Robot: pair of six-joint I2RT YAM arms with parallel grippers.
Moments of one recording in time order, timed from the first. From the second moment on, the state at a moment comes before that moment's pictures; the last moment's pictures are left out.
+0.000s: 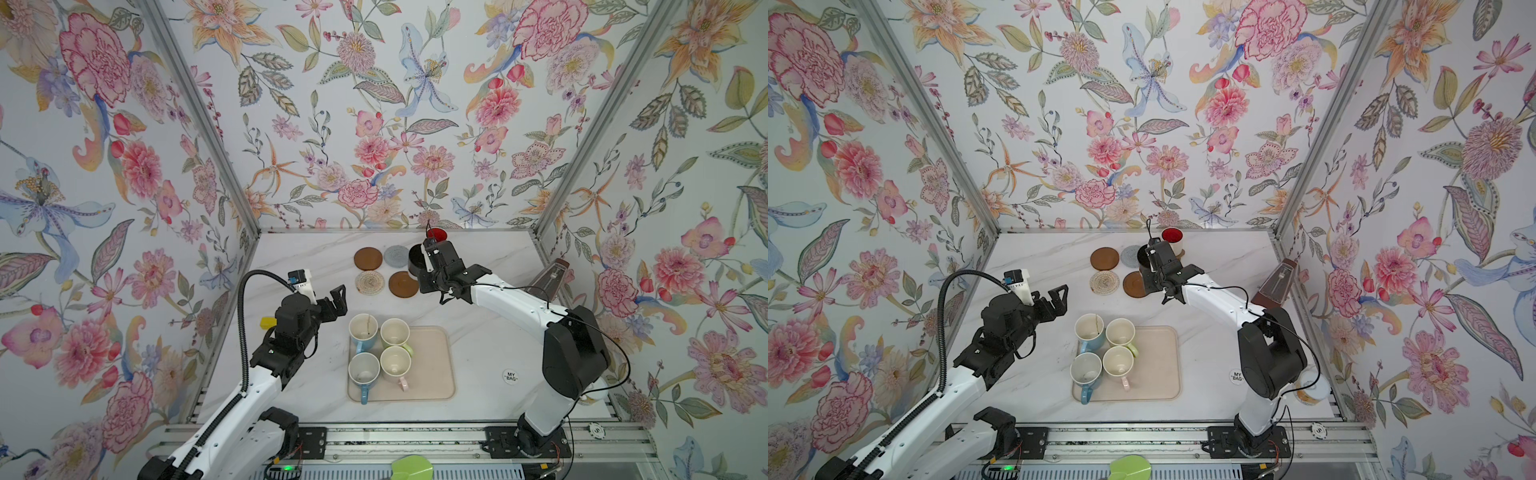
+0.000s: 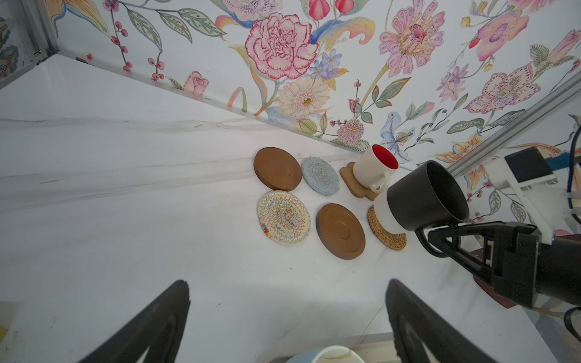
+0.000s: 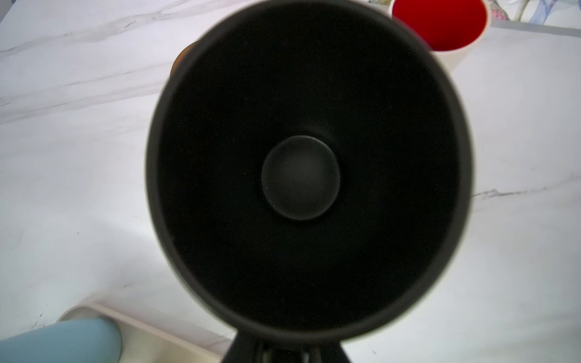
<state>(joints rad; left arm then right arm) -0.36 0.88 0.56 -0.01 -0.10 -0.48 0.60 1.77 1.38 -0.41 0.12 0.26</state>
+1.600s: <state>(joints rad) -0.36 0.92 0.59 -0.01 -0.01 -0.41 0.51 2.28 1.93 -0.39 0.03 0.16</state>
